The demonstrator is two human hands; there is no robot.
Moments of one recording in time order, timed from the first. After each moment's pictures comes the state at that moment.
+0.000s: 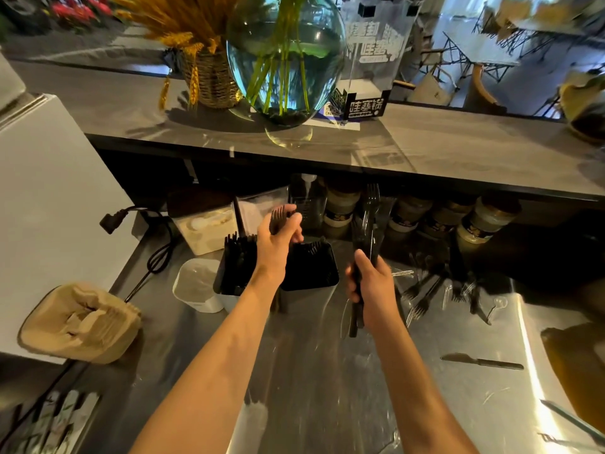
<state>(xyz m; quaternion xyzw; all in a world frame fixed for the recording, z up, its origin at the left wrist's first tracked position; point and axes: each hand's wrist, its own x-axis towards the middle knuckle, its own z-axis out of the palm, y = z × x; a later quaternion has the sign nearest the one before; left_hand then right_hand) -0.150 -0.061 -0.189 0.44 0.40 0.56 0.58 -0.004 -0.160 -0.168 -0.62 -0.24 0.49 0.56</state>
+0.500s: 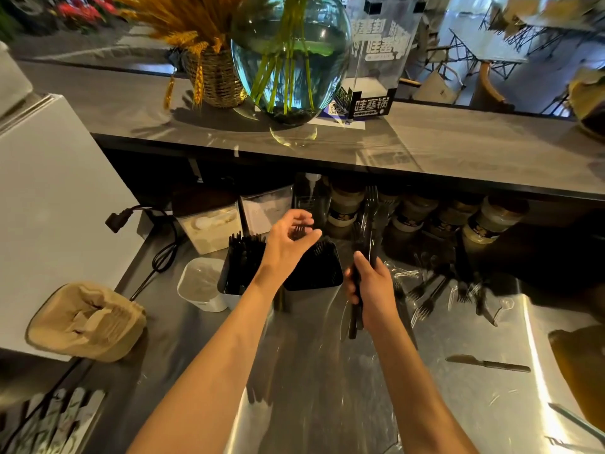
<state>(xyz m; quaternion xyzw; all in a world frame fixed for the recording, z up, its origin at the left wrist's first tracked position) -0.152 -0.061 -0.188 0.60 0.47 0.44 0.49 -0.009 -0.156 -0.177 -0.61 -0.23 0.51 0.56</state>
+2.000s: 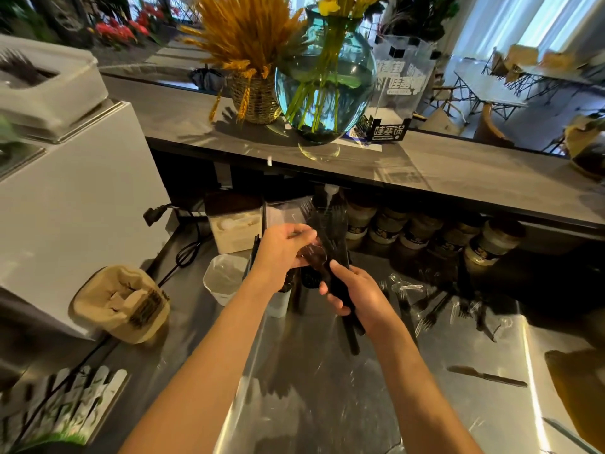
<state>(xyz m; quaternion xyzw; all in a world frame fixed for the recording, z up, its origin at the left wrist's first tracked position) -0.205 -0.103 -0.132 0.44 0.47 0.44 0.62 -0.052 -0.178 -0.143 -0.49 -0.36 0.67 0.43</state>
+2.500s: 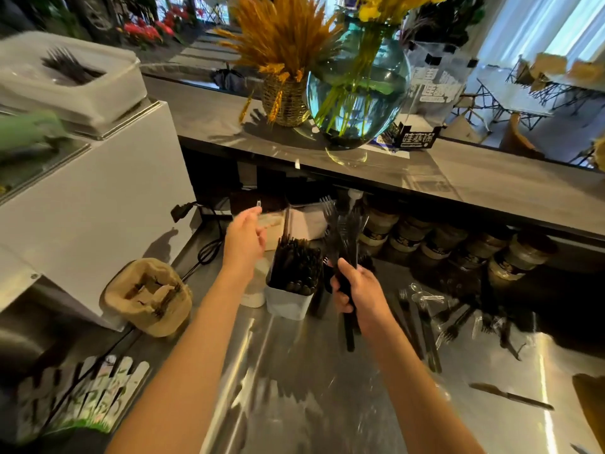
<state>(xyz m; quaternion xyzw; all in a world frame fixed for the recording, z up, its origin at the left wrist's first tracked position) -0.292 -0.069 -0.147 0.34 0.57 0.54 0.52 -0.094 -0.159 -0.149 -0.56 -0.30 0.62 0.46</state>
